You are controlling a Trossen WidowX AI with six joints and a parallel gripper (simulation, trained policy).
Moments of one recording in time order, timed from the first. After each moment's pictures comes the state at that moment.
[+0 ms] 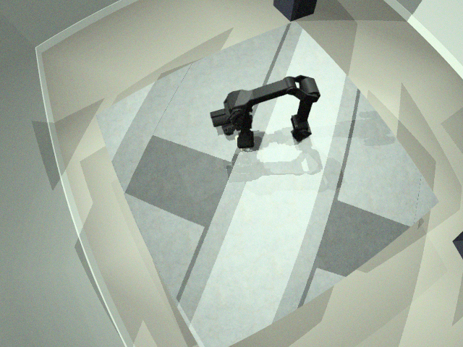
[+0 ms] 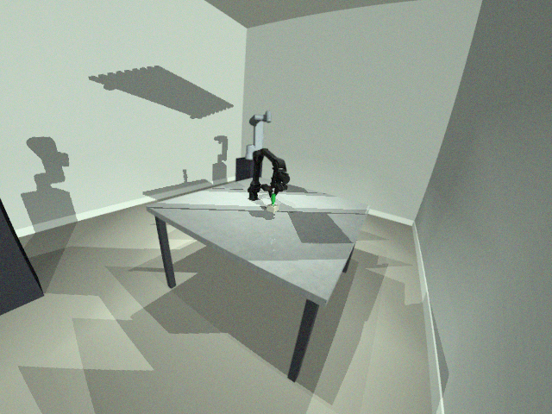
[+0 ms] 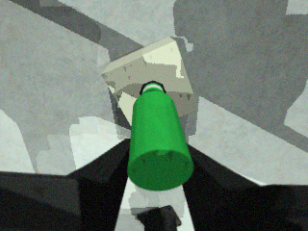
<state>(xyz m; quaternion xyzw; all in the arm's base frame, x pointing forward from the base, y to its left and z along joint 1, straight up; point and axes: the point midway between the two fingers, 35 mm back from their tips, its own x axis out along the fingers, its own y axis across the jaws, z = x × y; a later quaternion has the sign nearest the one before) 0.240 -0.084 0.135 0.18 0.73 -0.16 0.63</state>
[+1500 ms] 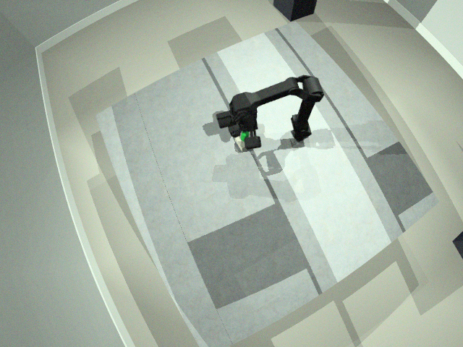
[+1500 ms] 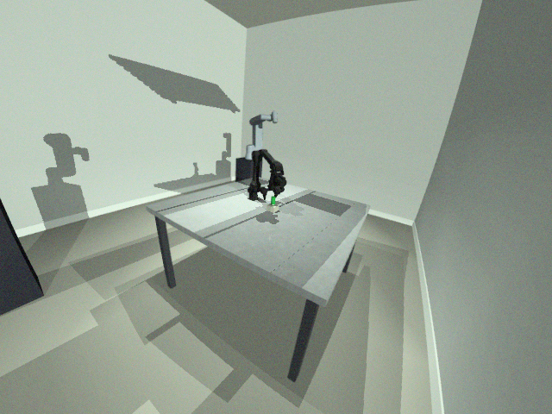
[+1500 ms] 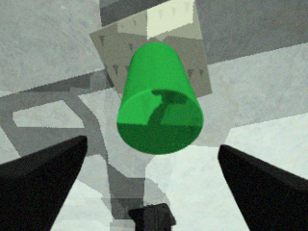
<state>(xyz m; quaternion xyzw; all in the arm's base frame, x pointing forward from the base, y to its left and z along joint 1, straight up) 0.216 -0.077 0.111 0.17 0.75 -0.13 0.62</state>
